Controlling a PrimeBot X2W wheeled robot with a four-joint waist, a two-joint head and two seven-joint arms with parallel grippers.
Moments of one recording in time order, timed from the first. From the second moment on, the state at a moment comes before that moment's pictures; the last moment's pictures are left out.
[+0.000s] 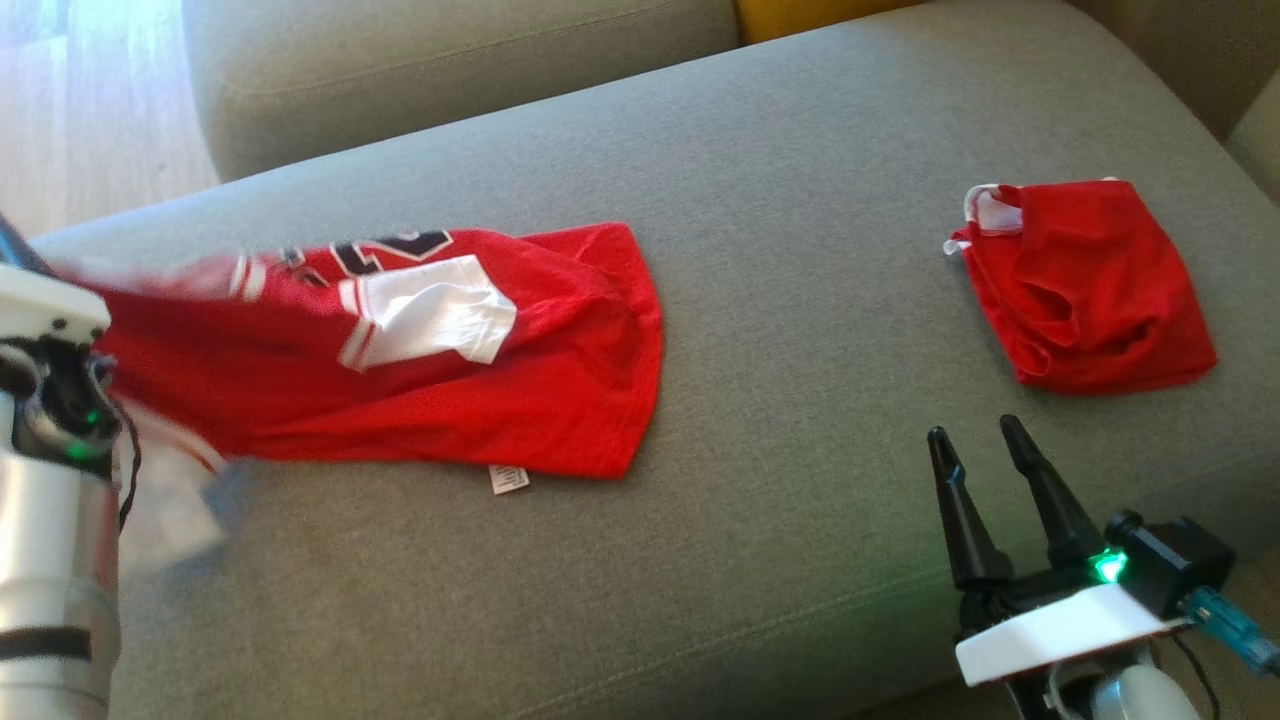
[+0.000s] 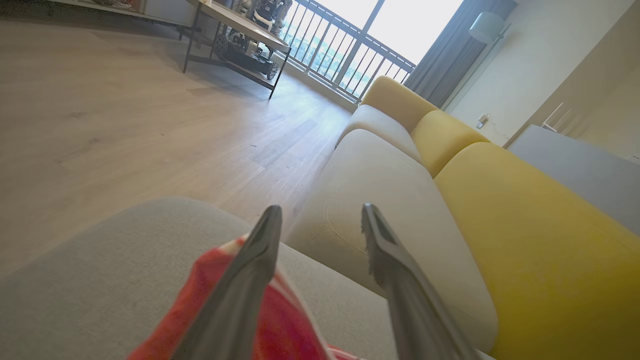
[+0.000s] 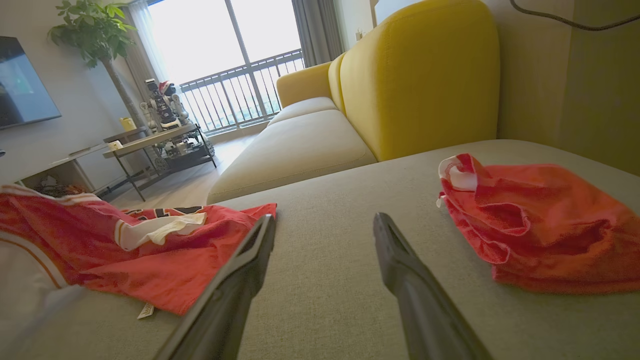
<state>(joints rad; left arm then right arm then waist) -0.66 0.32 -0.04 0.80 -0.82 0.18 -0.26 0.05 -0.04 0.03 0.09 0.27 0.13 -0.25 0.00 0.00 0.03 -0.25</state>
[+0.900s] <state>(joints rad) -0.31 0.05 -0.26 0.53 -0.36 -0.03 -0.24 0.02 -0.04 0.13 0.14 0.27 0.13 -0.25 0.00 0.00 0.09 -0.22</state>
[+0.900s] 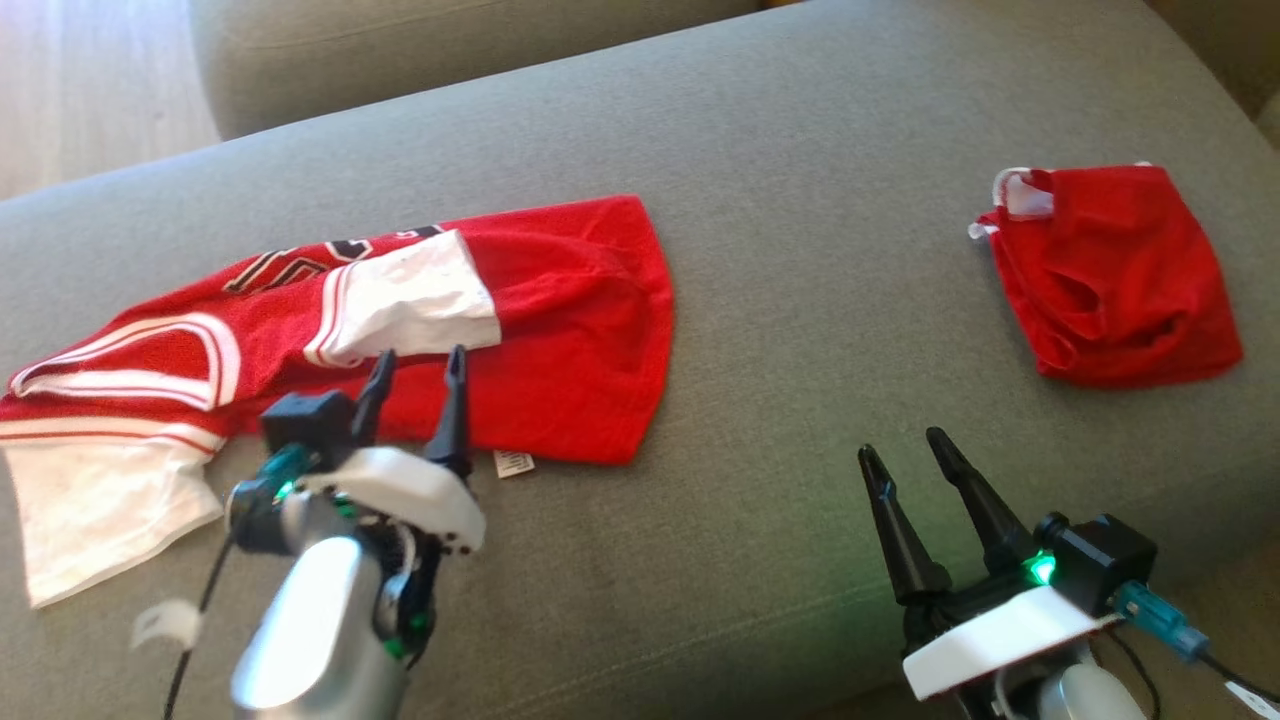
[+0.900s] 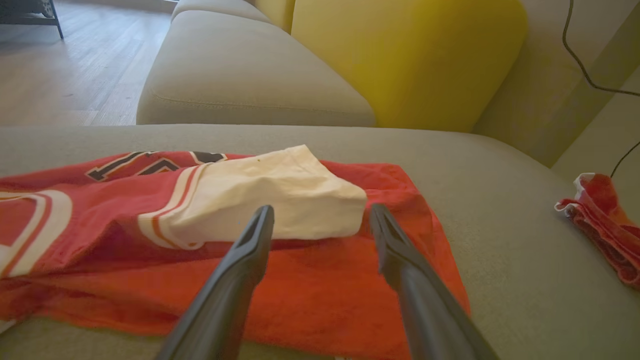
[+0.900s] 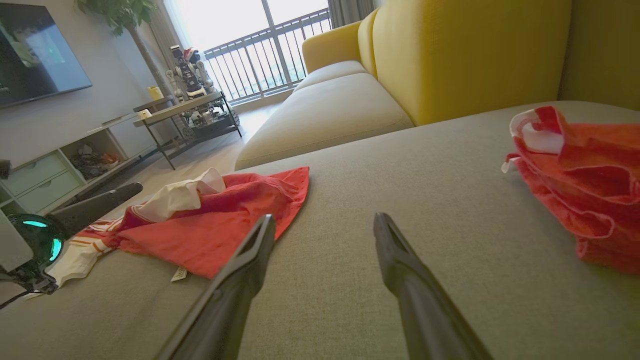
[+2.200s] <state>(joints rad) -0.64 0.03 -0.57 0.92 -0.53 0.27 -0.24 -0.02 -0.04 0.14 0.15 0.27 0.13 -0.25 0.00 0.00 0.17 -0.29</state>
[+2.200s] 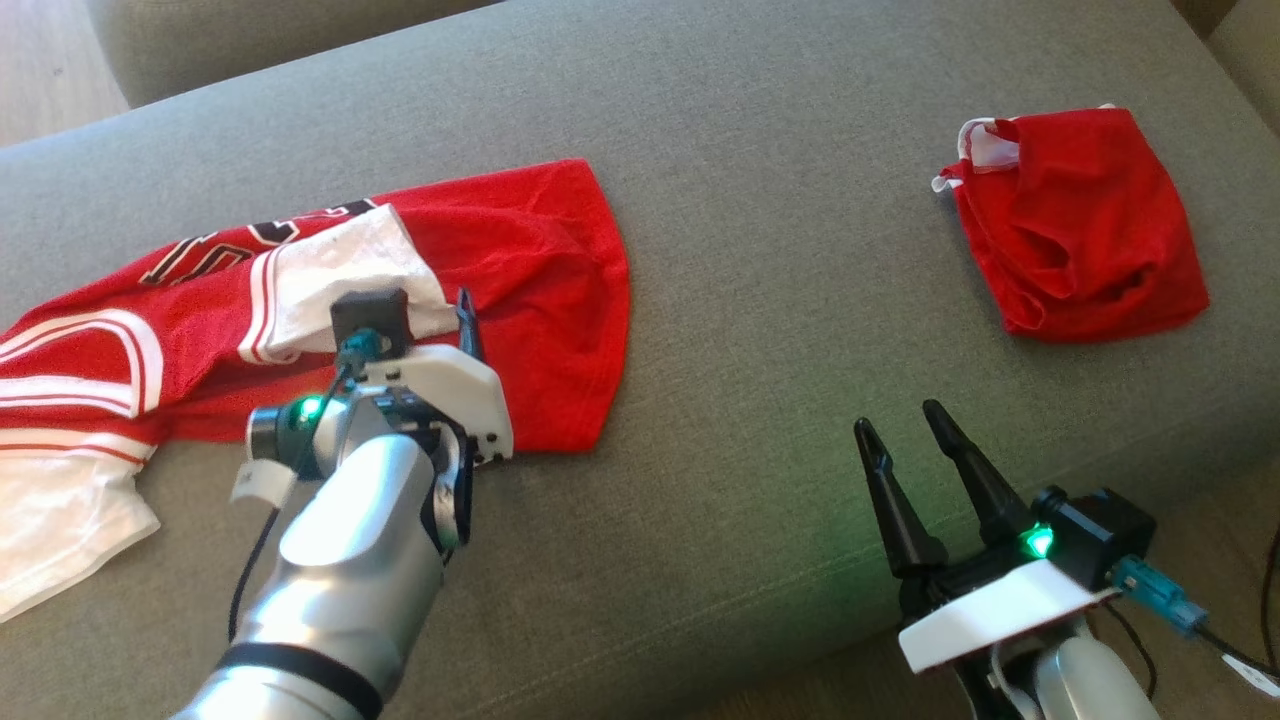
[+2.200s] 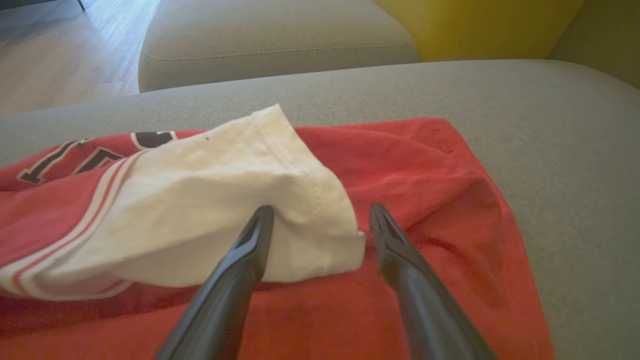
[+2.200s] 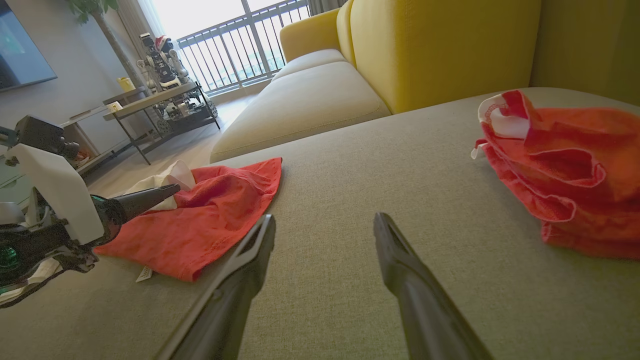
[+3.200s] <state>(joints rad) -0.28 0.30 -0.46 0.40 -0.41 0.41 -0.25 -0.38 -0.05 0.22 0.72 0.65 0.13 -0.25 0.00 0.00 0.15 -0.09</state>
